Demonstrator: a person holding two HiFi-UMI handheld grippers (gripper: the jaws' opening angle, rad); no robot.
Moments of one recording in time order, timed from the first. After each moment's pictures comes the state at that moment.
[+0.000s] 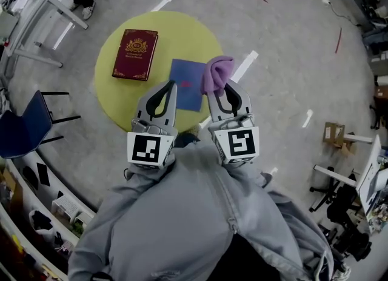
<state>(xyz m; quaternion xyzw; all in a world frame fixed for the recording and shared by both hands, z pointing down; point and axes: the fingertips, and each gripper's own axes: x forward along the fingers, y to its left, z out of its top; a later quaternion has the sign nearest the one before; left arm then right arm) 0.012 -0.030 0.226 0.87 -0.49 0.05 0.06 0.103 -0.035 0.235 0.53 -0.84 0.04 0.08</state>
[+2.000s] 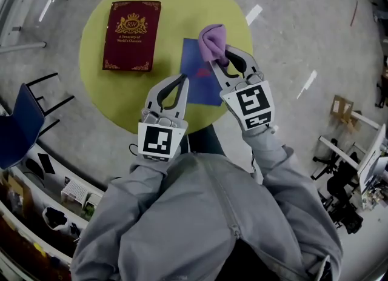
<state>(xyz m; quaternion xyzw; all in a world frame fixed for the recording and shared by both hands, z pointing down) -0.020 -0.109 0.410 0.89 -0.42 0.14 0.15 0.043 -0.164 0.425 0.41 -0.87 0.12 0.26</state>
